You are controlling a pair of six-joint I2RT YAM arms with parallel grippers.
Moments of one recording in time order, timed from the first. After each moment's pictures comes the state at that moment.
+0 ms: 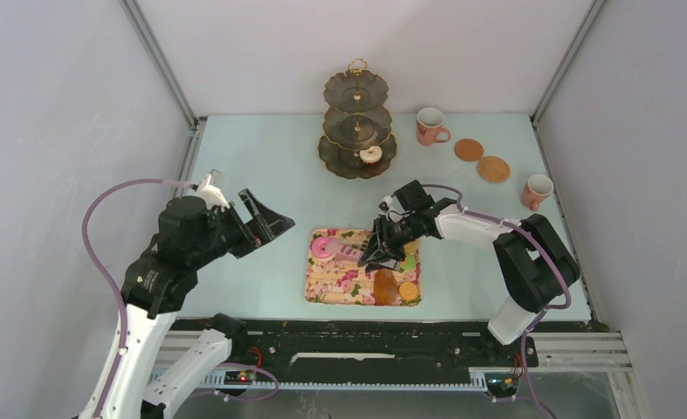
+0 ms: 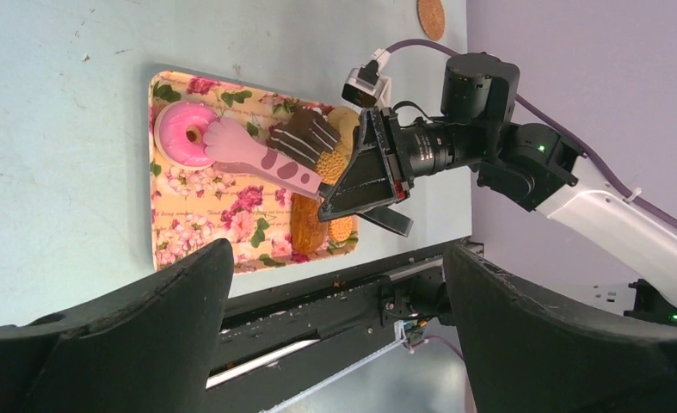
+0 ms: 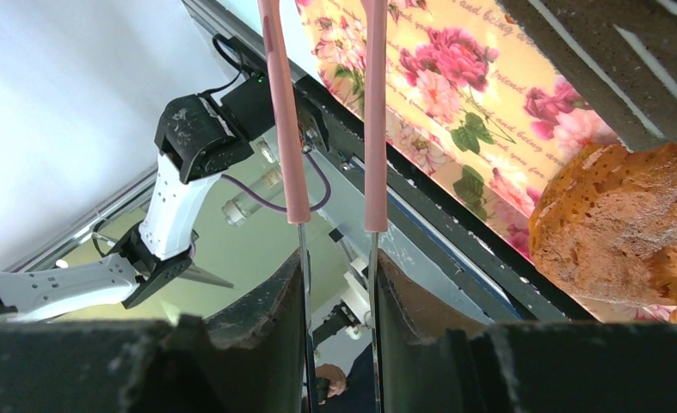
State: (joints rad) left arm -0.34 0.69 1.09 -0.91 0.24 -0.80; right arm 0.58 1.67 0.94 -0.36 -0.89 0.91
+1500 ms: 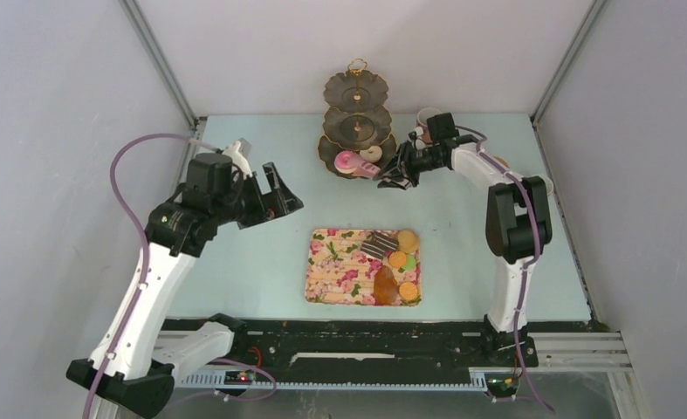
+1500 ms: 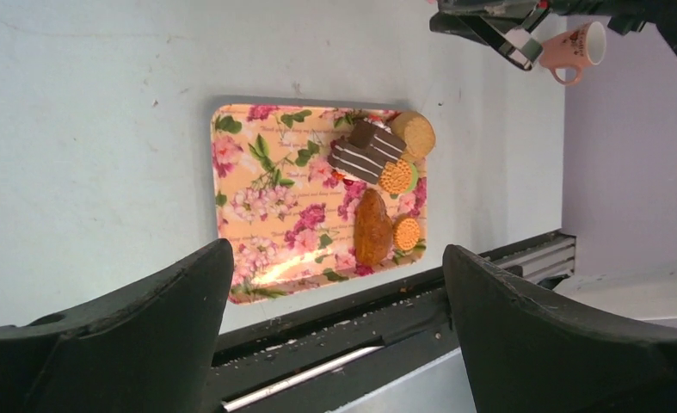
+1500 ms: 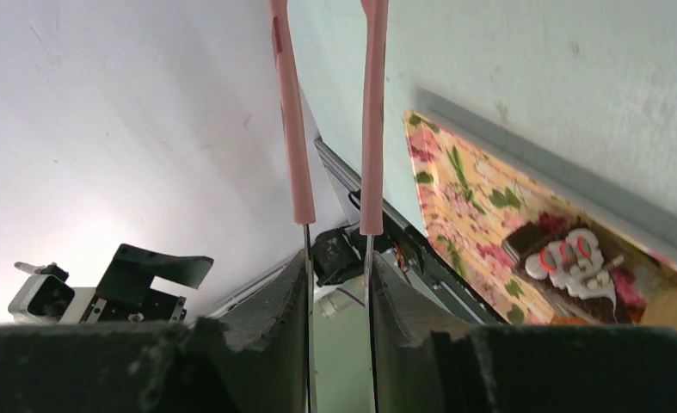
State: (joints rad) left arm -0.34 0.98 1.26 -0.95 0.20 -0.61; right arm 0.25 2.01 1.54 -0.53 -0.97 0.90
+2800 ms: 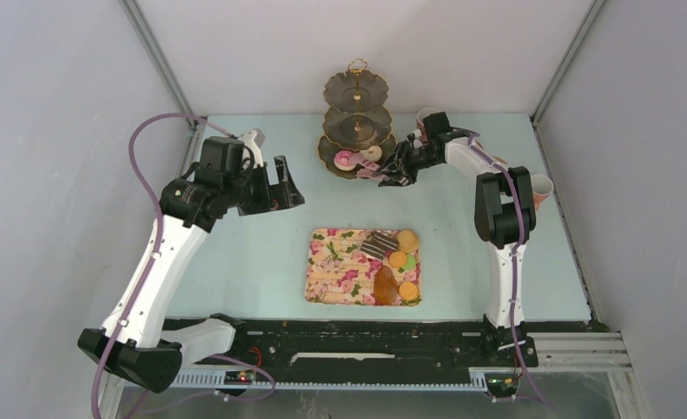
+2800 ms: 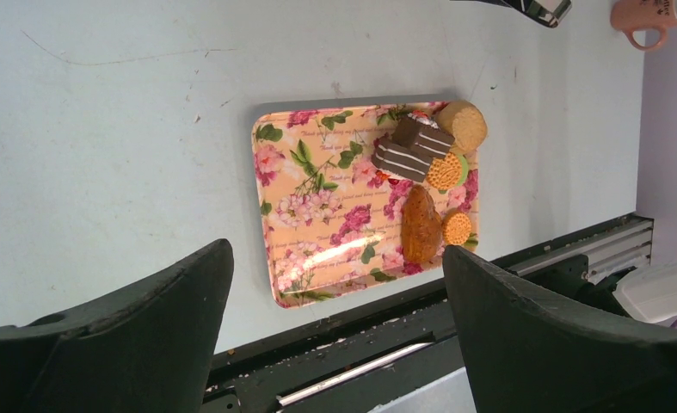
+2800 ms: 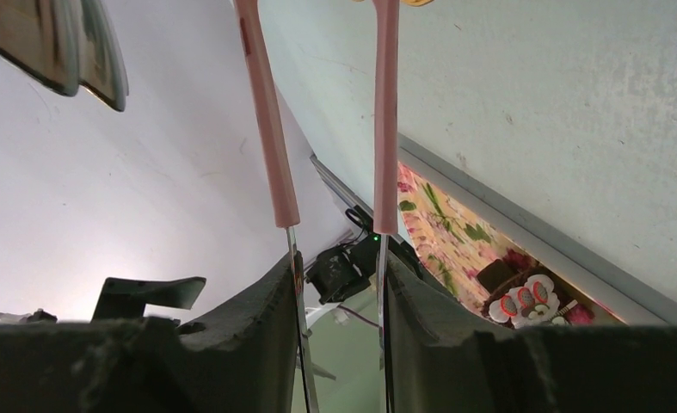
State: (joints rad) left arm -0.33 1.14 1.37 -1.00 0.19 -0.43; right arm 0.23 2.23 1.76 -0.62 -0.96 0.90
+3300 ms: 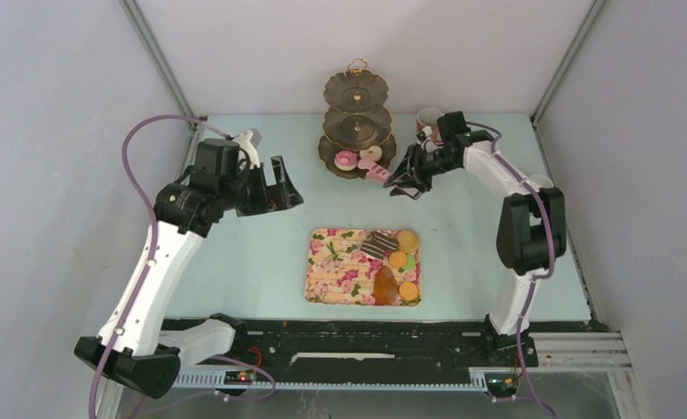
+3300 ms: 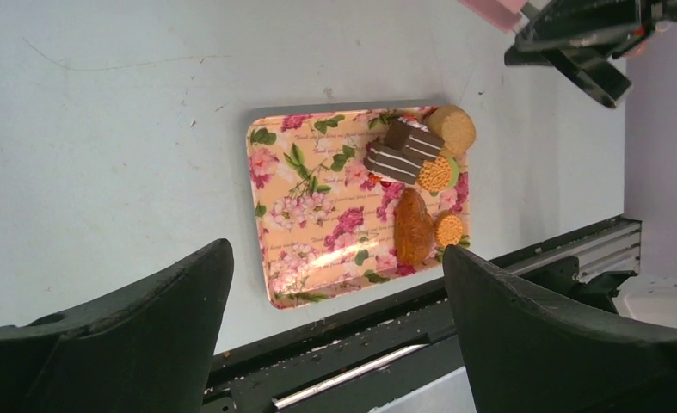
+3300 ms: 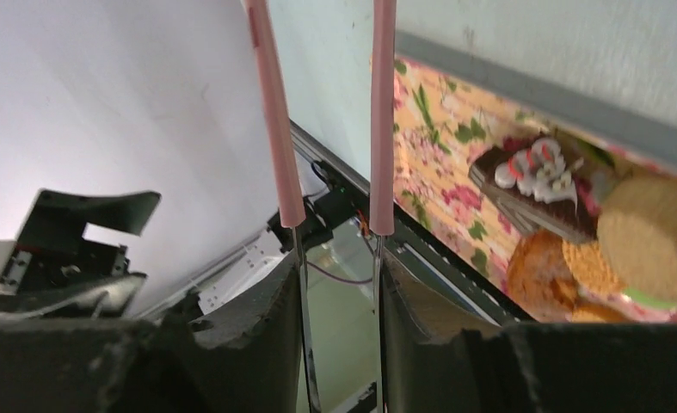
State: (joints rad) left arm -0.33 1.12 1.37 -1.00 0.19 -0.44; right arm 0.23 1.96 1.59 -0.77 -0.93 0.72
